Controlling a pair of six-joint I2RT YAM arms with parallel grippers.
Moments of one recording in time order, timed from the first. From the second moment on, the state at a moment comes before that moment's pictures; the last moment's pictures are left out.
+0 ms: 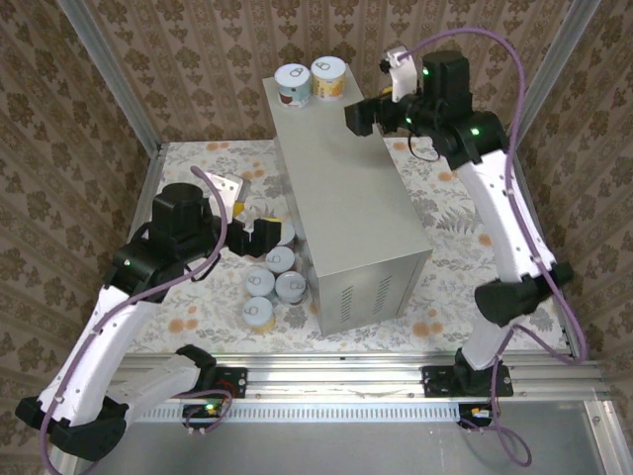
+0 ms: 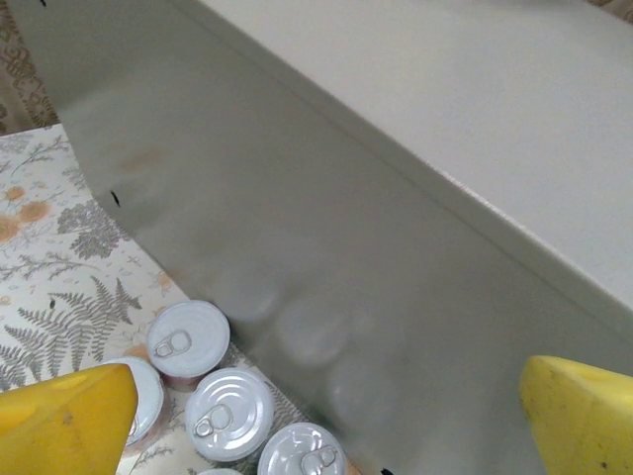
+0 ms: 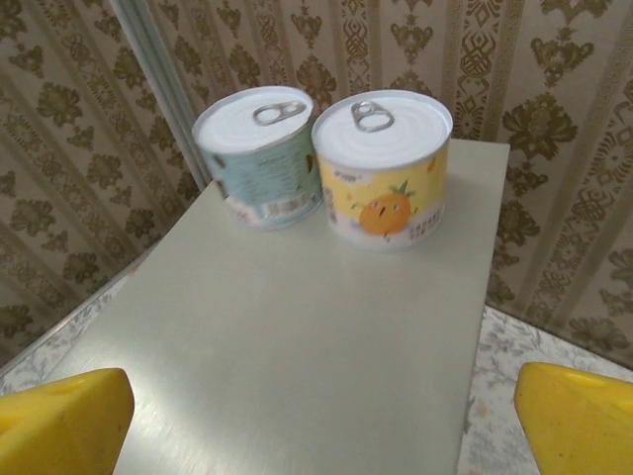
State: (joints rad) left arm -0.57 0.93 1.25 -0.81 0.20 -0.14; right arm 0.34 1.71 2.18 -0.82 -0.27 0.01
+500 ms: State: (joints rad) left arm -0.49 1.01 0.97 -0.82 0.06 -0.31; right arm 0.65 1.24 1.69 -0.90 -0.17 -0.11
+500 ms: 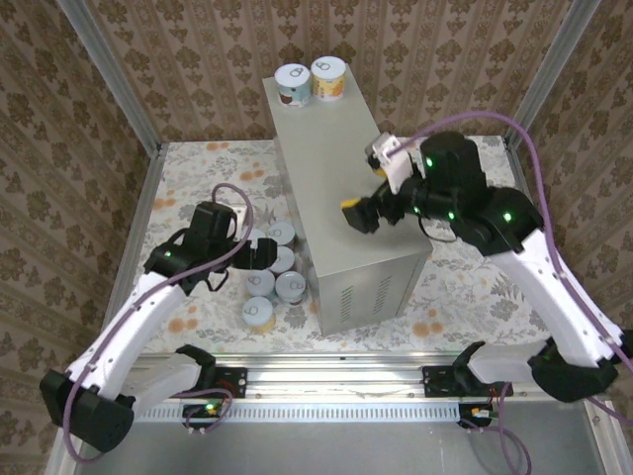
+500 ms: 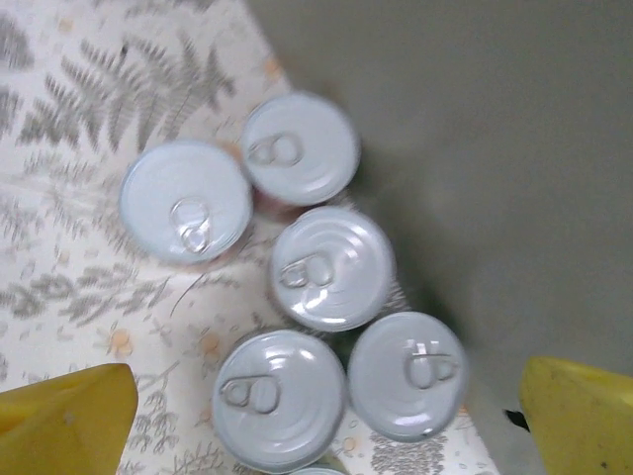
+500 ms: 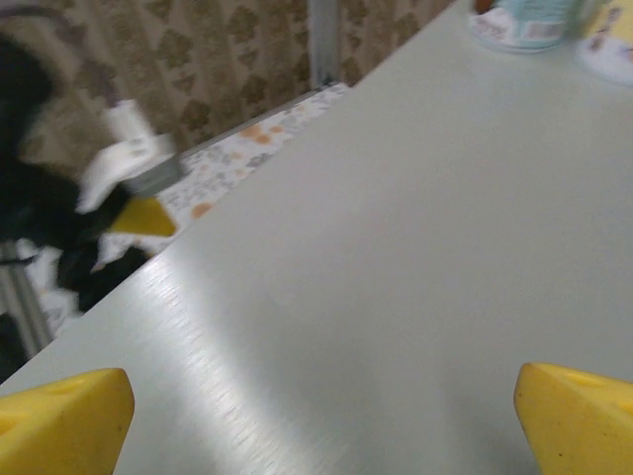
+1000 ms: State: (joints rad) left arm -0.33 1.29 0.91 -0.74 0.08 -0.33; right arm 0.86 1.31 1.79 -1.01 -0.24 -0.11
